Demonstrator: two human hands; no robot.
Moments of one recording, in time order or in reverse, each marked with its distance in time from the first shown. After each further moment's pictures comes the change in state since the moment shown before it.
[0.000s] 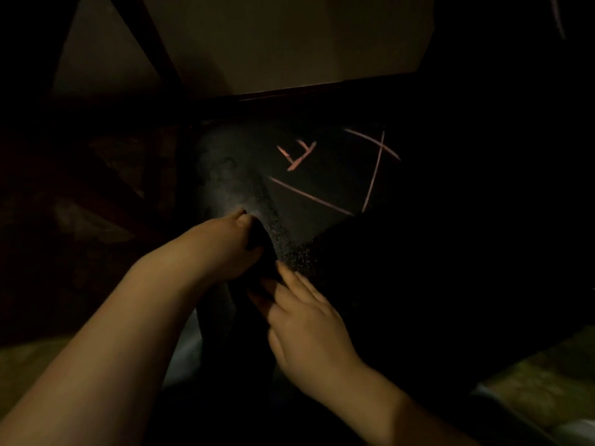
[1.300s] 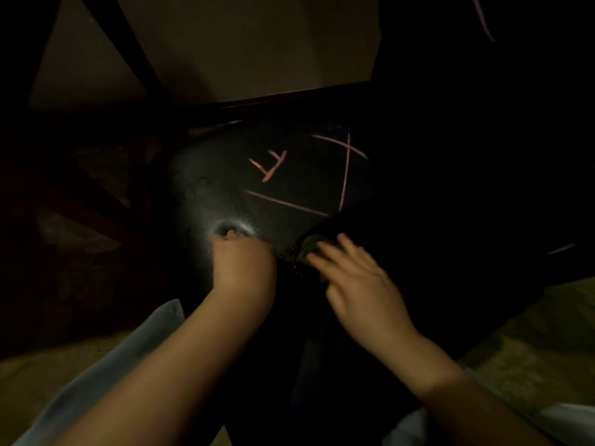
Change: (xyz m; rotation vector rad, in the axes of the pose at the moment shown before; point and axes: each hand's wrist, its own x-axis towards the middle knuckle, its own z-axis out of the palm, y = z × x) left_hand -0.016 0.072 0.025 0.486 0.074 -0.141; right_hand -0.024 0.087 -0.021 0.031 0.150 0.160
